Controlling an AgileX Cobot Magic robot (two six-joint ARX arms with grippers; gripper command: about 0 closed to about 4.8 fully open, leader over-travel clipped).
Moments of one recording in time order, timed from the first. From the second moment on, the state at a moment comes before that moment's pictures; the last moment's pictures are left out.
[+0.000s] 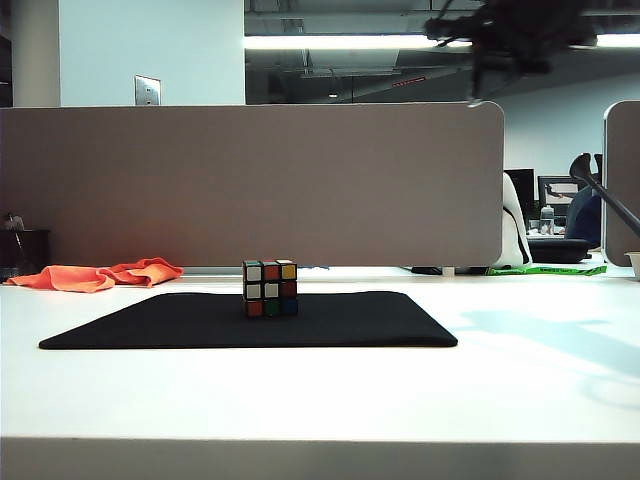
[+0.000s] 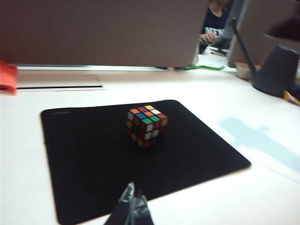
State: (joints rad) left arm 0.01 0.01 0.14 -0.15 0.49 -0.11; right arm 0.36 1.39 1.12 -0.08 0.14 0.05
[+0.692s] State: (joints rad) left arm 0.01 0.01 0.14 -0.15 0.40 -0.13; right arm -0.07 0.64 0.42 0.21 -0.20 0.06
